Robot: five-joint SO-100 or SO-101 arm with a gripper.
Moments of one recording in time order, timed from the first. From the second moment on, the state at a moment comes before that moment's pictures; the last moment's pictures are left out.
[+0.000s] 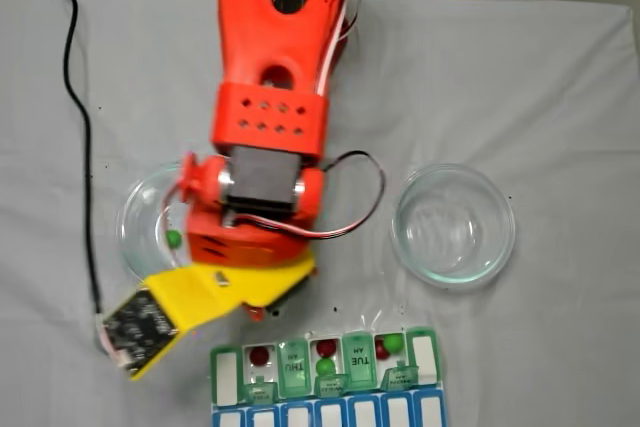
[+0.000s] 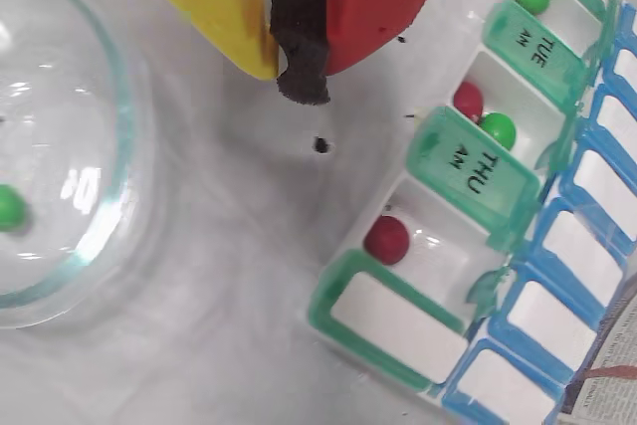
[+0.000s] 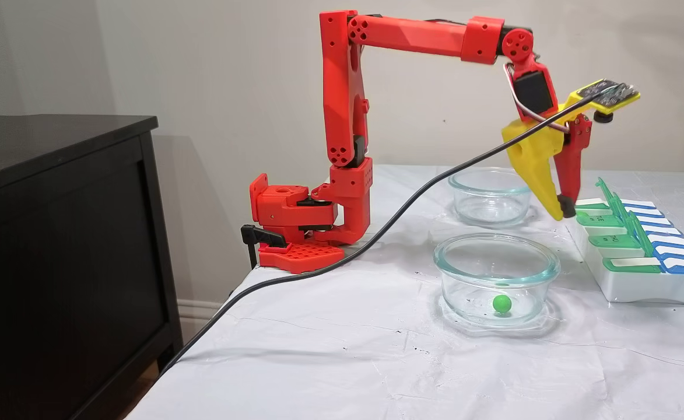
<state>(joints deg) 9.3 111.7 96.2 70.9 -54.3</state>
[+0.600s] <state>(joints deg) 25.0 127.4 123.7 61.2 -72.8</state>
